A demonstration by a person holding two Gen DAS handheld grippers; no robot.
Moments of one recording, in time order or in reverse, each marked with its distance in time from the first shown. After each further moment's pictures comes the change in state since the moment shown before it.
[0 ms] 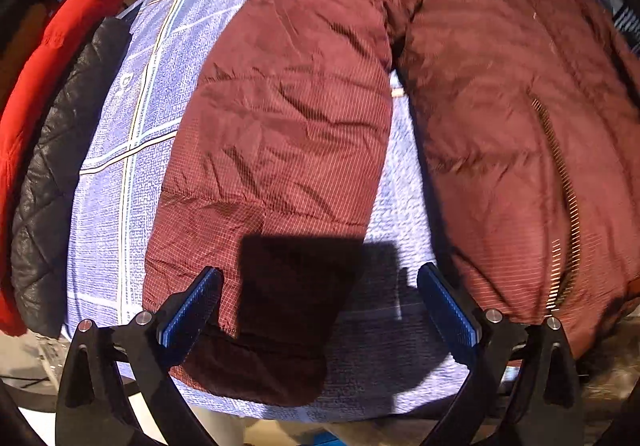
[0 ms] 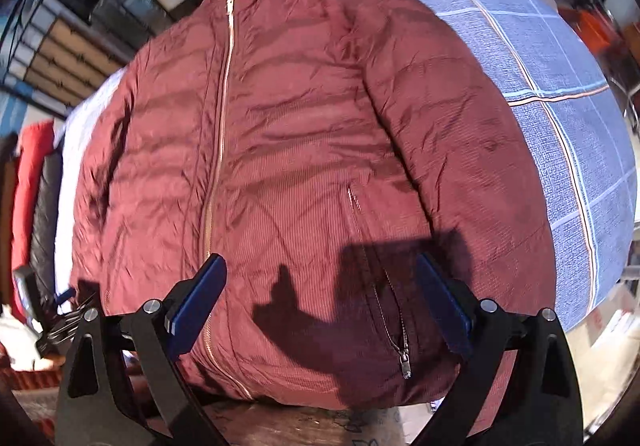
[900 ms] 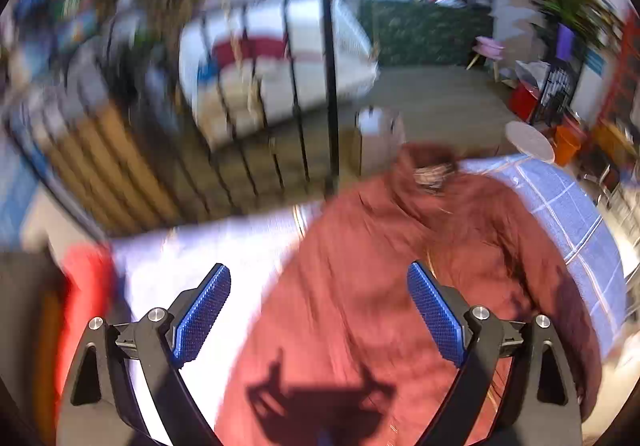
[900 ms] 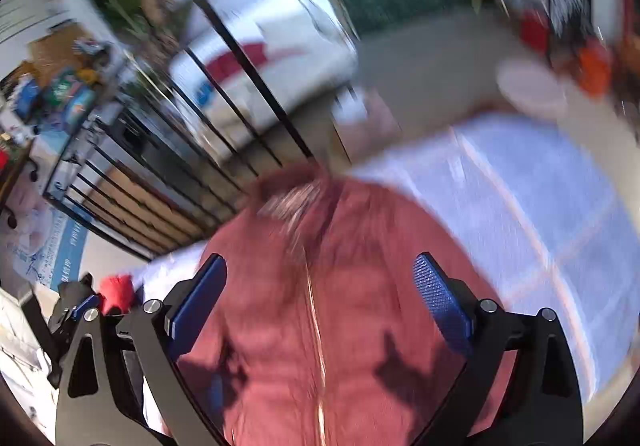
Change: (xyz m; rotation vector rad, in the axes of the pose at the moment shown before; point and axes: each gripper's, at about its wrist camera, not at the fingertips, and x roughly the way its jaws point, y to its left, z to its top) left arm -0.225 -0.035 0.181 0.055 -0.534 -0.179; right arm -0.128 0.015 0.132 0.155 -0.400 0.197
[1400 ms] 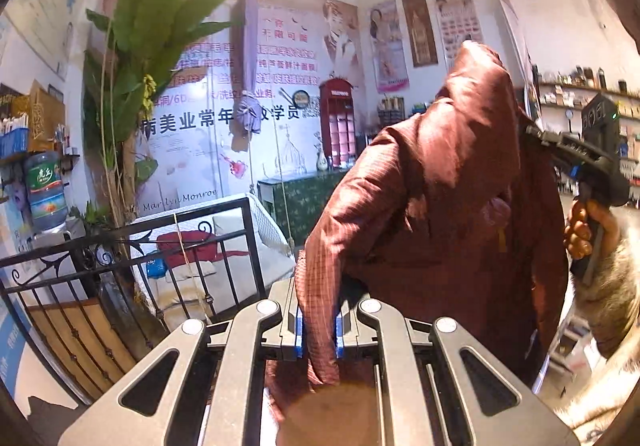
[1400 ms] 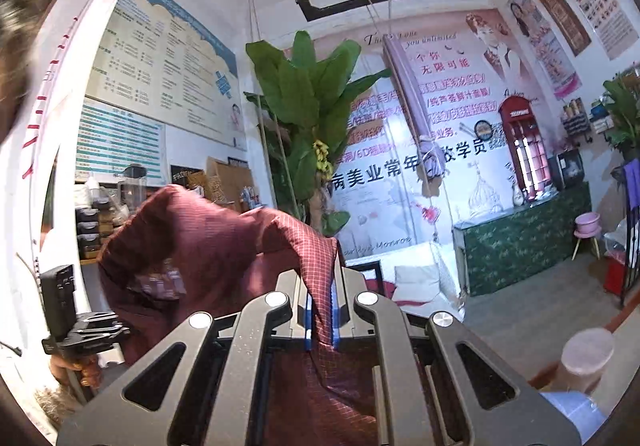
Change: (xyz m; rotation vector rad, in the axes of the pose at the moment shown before) left arm -0.334 0.025 0.053 0.211 -0.700 -0.289; right arm -0.344 0.116 0.027 -0.414 -0.890 0.435
